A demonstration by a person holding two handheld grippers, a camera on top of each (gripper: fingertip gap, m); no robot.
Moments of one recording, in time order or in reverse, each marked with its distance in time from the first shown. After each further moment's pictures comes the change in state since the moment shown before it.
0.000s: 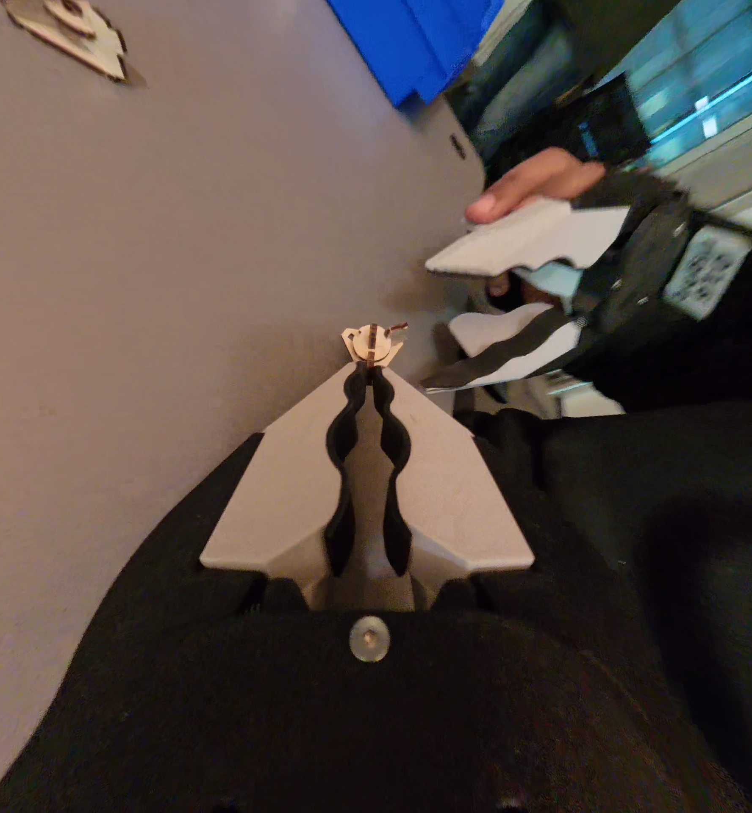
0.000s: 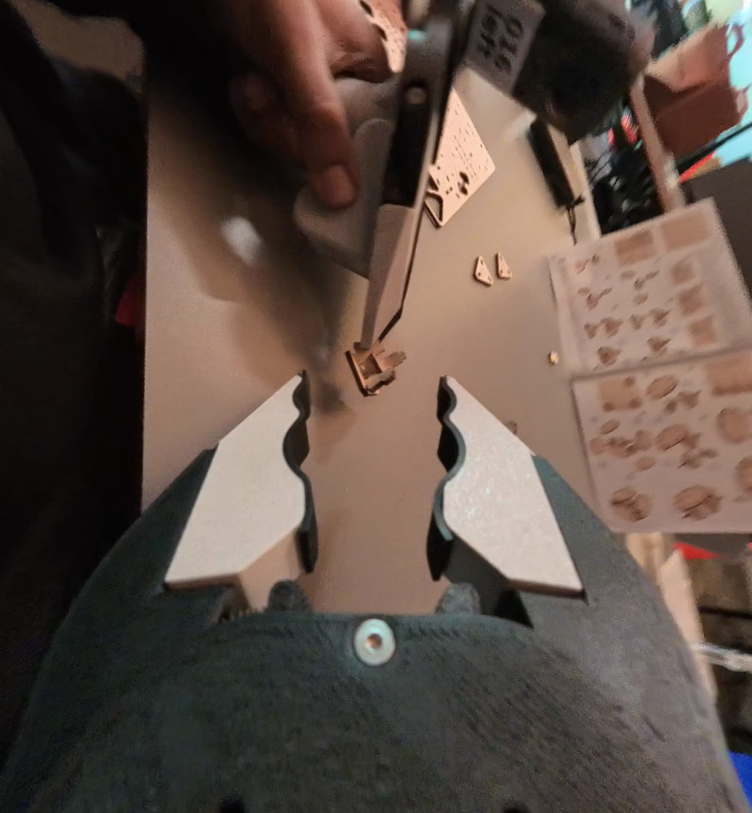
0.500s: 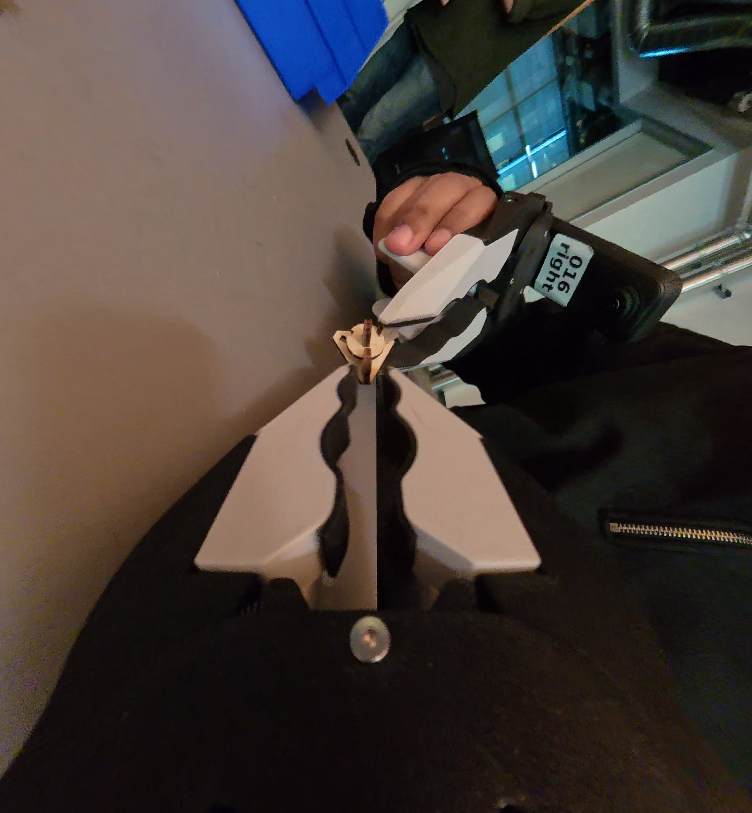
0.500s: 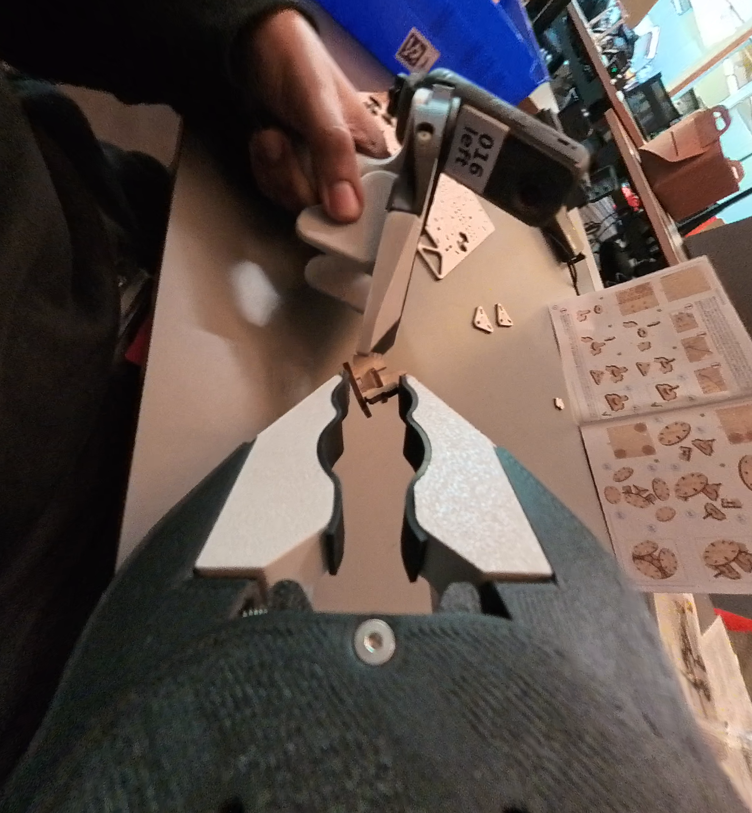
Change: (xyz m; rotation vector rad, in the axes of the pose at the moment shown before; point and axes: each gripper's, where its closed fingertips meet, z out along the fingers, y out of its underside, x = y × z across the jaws) left arm 0.024 -0.002 -0.011 0.001 0.287 -0.119; right arm 0.005 -0.018 0.004 0.136 -0.046 -0.005
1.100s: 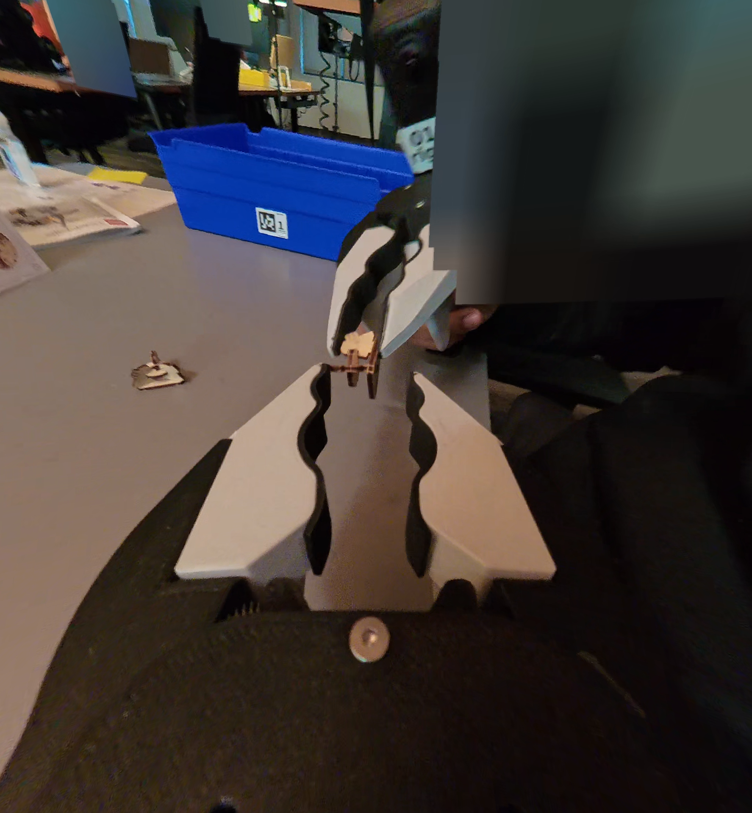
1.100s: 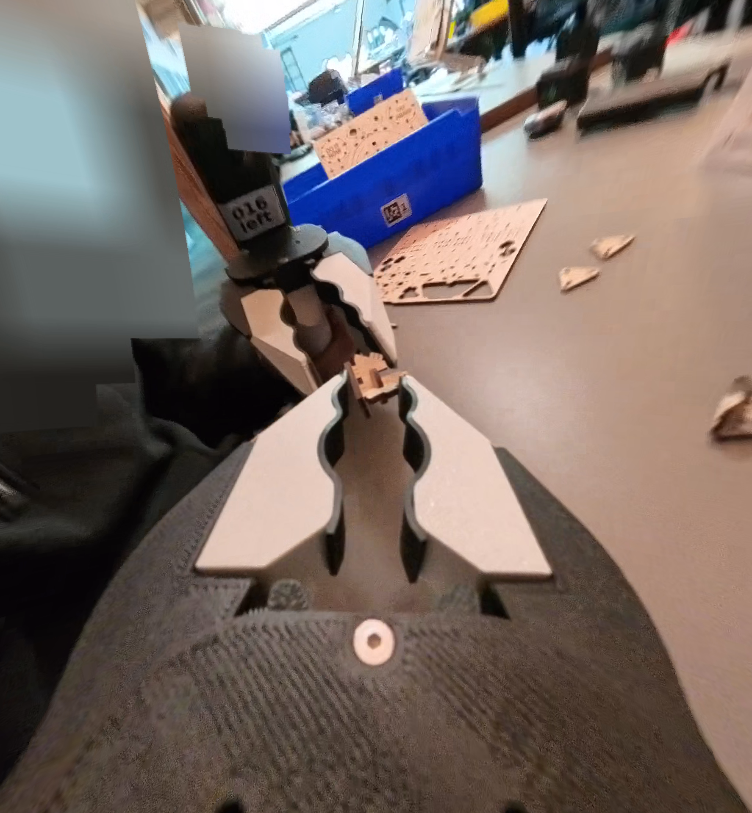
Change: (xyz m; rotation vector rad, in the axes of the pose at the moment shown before) left arm 0.027 -0.028 -0.002 0.227 -0.387 0.822; right arm 0.036 -0.016 -0.013 0.347 -0.292 1.008
